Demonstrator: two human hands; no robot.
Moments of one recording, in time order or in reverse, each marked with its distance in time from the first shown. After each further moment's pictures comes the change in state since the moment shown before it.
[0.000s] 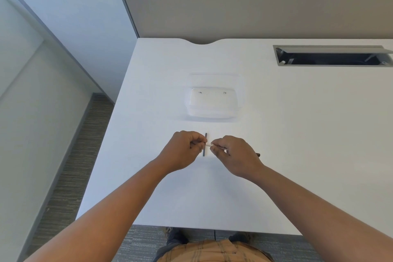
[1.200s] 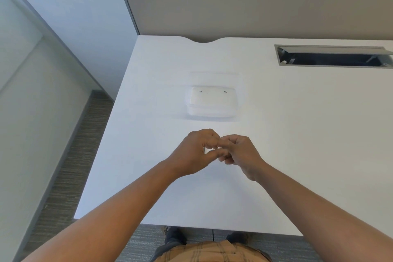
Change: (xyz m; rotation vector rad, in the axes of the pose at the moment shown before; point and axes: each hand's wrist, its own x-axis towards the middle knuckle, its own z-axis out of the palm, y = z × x) left_hand -0.009 0.027 0.013 -0.014 -0.023 0.393; right_hand 0.005 0.001 -0.002 0.815 -0.003 0.417
